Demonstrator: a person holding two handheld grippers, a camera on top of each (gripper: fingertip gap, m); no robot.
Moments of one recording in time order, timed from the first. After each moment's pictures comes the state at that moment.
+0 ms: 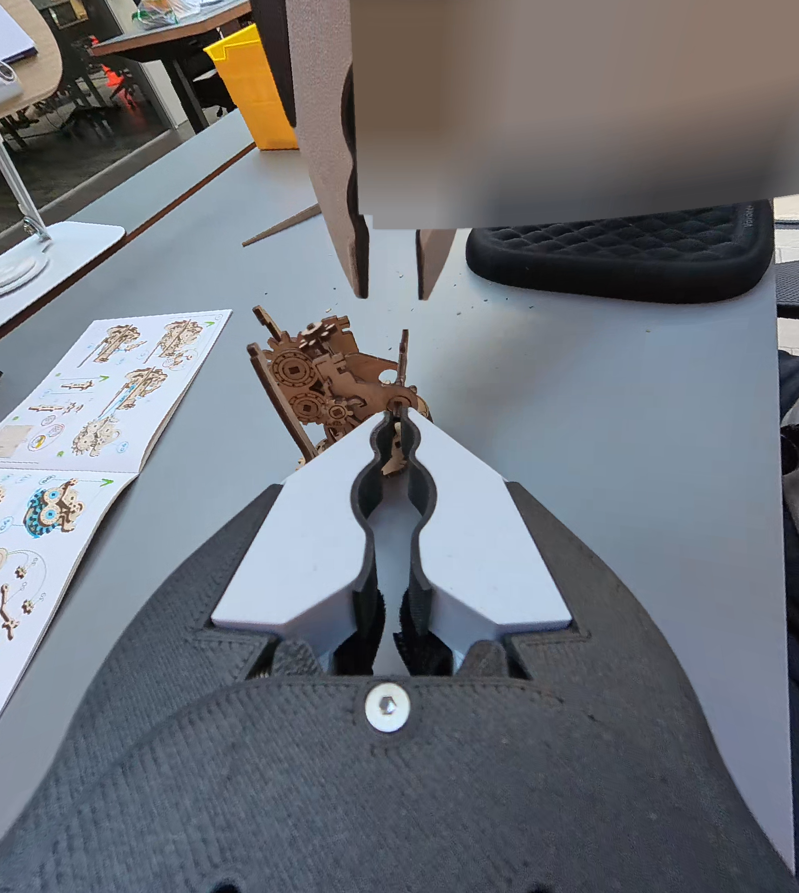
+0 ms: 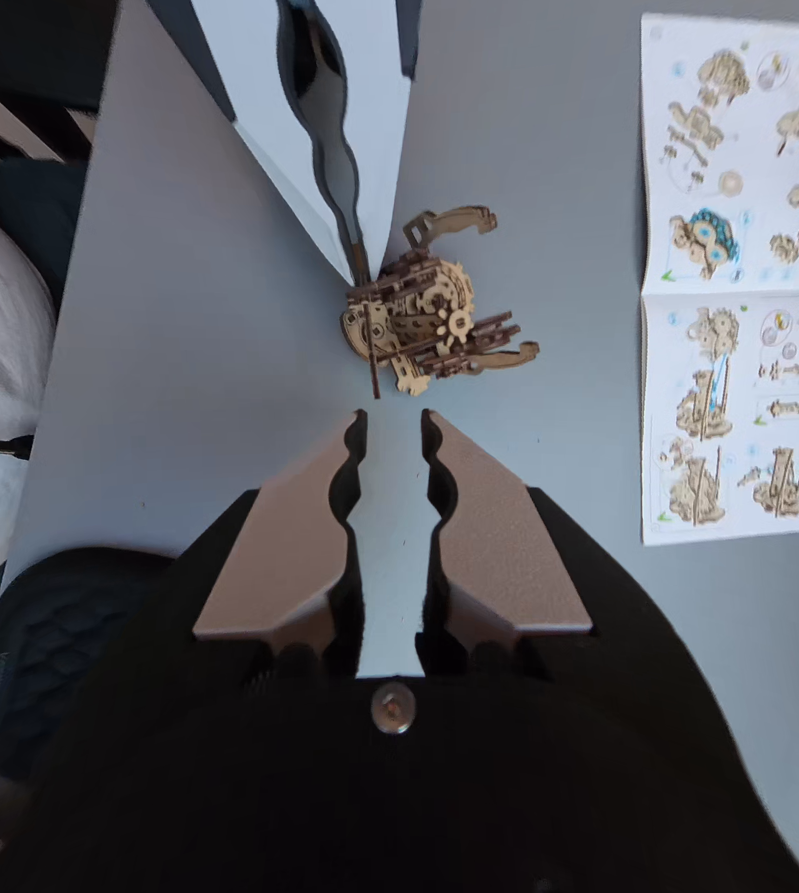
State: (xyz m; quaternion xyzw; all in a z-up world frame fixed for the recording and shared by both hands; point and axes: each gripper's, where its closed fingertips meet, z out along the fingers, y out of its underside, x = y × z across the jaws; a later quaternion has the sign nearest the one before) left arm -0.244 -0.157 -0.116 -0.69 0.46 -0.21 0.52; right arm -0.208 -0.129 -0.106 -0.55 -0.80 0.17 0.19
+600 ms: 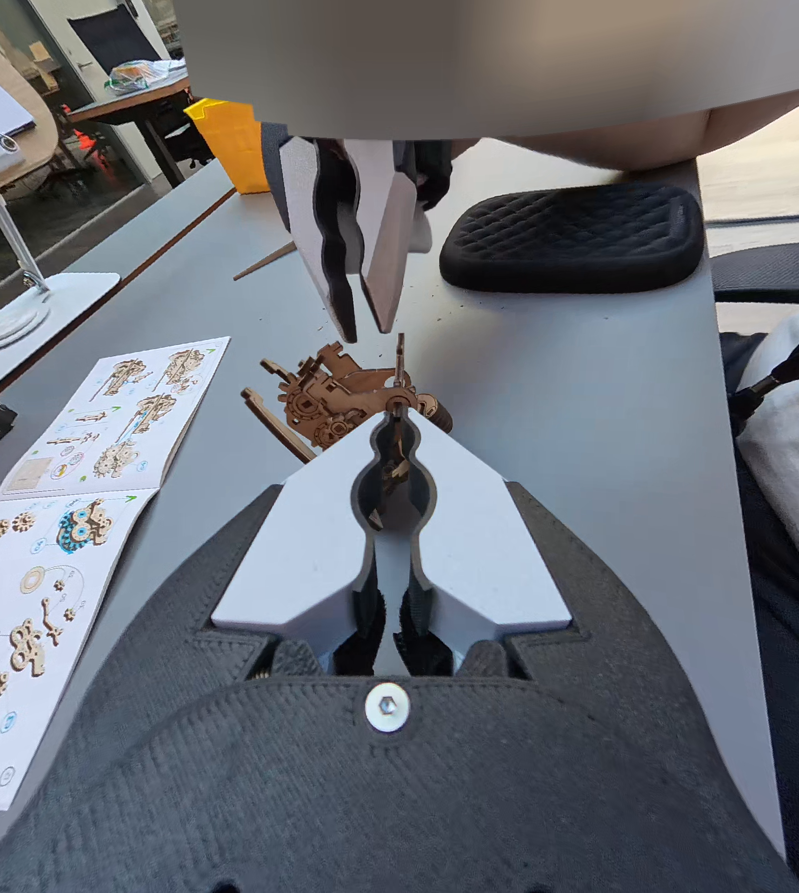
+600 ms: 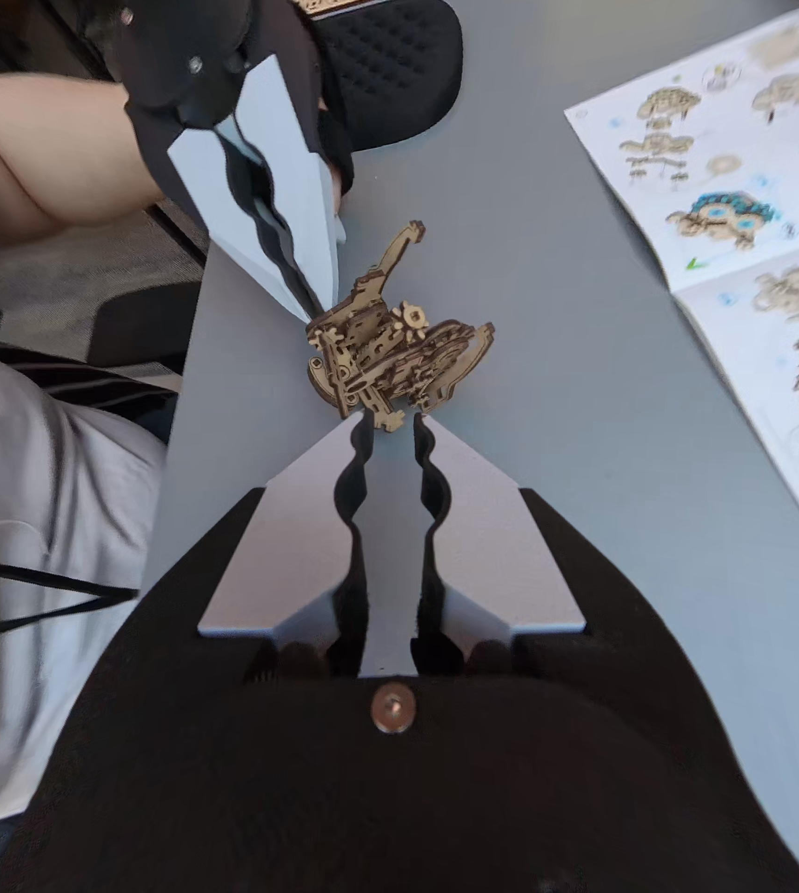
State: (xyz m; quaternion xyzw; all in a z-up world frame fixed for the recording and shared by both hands) left arm -0.260 -0.170 -0.103 -0.65 0.49 -0.23 0.53; right arm -0.233 -0.131 -0.106 -0.63 -0.65 0.38 0.19
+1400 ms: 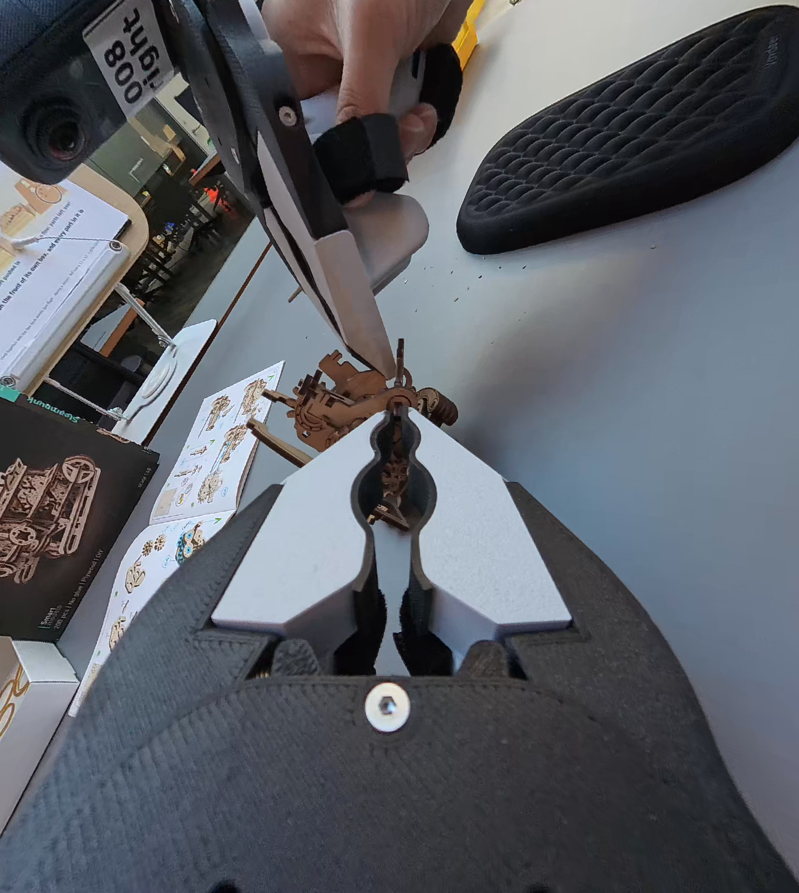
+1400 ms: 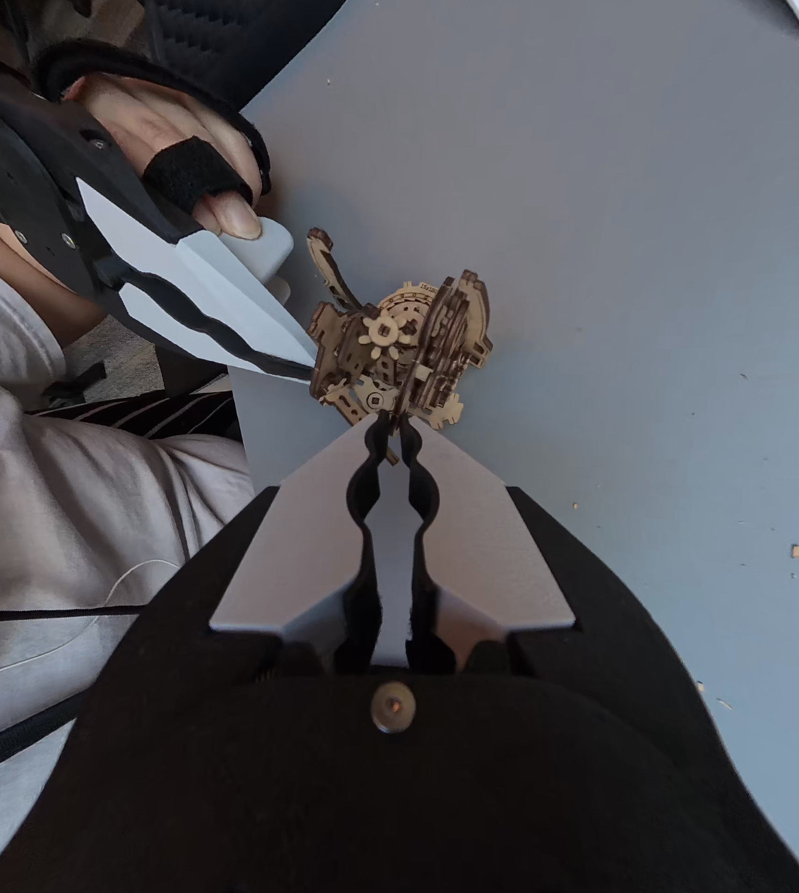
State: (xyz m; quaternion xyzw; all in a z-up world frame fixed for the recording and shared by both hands) left arm -0.243 -0.180 -0.110 -0.61 0.54 -0.05 0.58; right arm -0.233 -0.155 -0.123 -0.76 -0.55 0.34 0.03
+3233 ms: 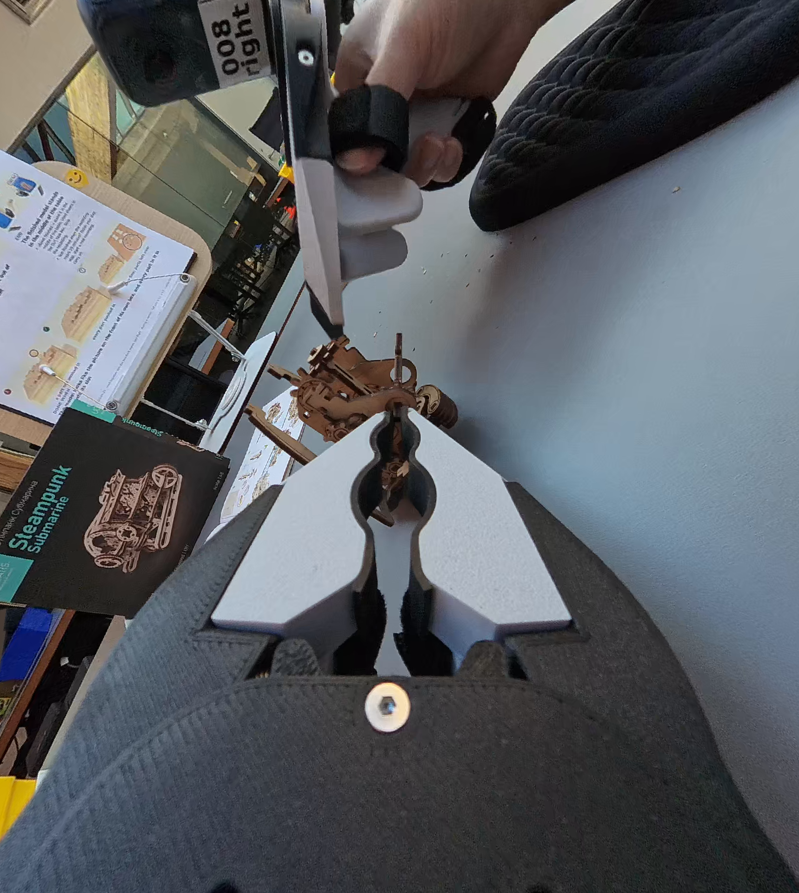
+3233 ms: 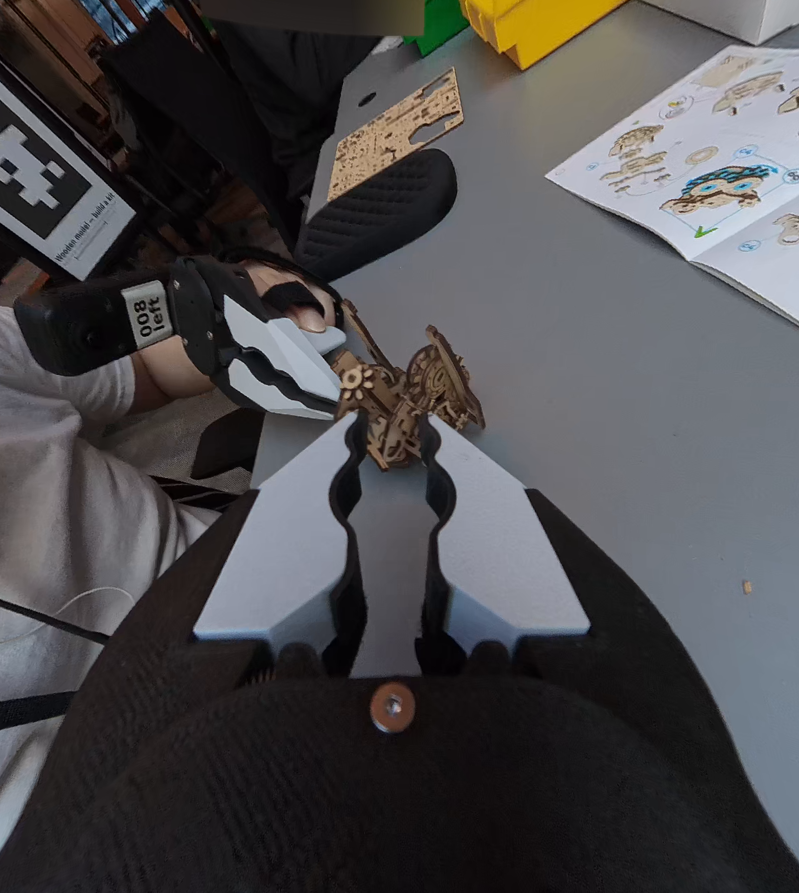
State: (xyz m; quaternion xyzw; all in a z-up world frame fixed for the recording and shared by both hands) left arm -0.236 -0.183 -0.120 -0.57 0.54 0.05 0.62; right arm -0.221 -0.139 -0.094 -0.66 -0.52 0.51 0.21
